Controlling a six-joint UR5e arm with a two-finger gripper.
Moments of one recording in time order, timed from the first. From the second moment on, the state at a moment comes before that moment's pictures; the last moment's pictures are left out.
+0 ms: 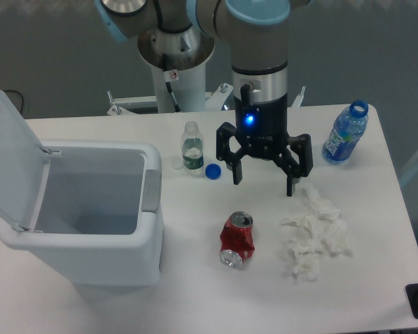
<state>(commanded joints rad) 2.53 -1.76 -1.52 -0.95 1.44 0.97</state>
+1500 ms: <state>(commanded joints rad) 2.49 -1.91 -1.72 -0.93 1.52 1.05</state>
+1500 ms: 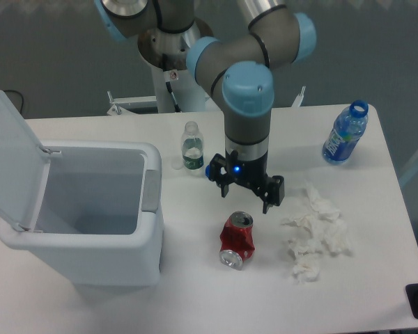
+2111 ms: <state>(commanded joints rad) 2.49 -2.00 -1.72 -0.93 1.53 1.11</state>
